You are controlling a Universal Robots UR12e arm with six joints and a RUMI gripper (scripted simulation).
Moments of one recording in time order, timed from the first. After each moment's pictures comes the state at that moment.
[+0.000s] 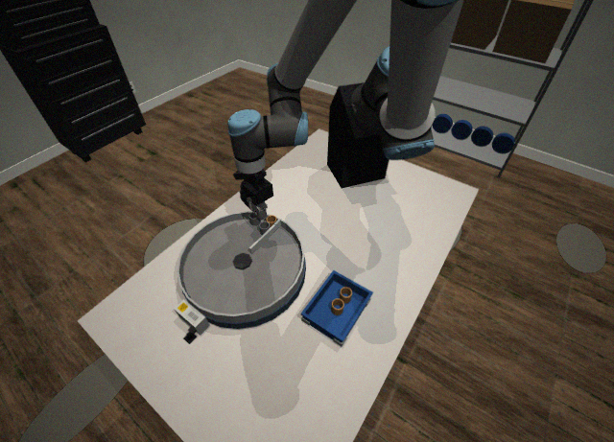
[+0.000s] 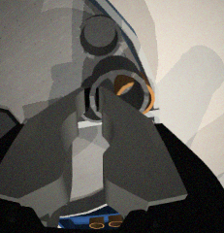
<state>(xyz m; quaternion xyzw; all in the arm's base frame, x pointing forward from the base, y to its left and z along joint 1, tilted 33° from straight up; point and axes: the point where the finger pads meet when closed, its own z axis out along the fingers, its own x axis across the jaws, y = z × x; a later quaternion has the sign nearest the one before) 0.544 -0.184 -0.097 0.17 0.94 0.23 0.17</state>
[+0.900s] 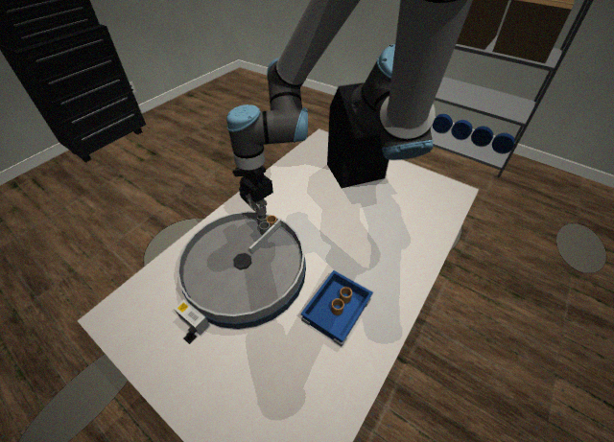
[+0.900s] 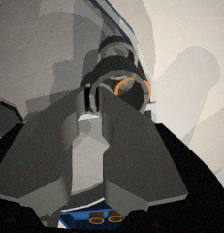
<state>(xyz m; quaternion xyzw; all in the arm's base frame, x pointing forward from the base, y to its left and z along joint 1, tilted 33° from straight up) 0.538 -0.189 -0.085 0.17 0.94 0.23 0.17</state>
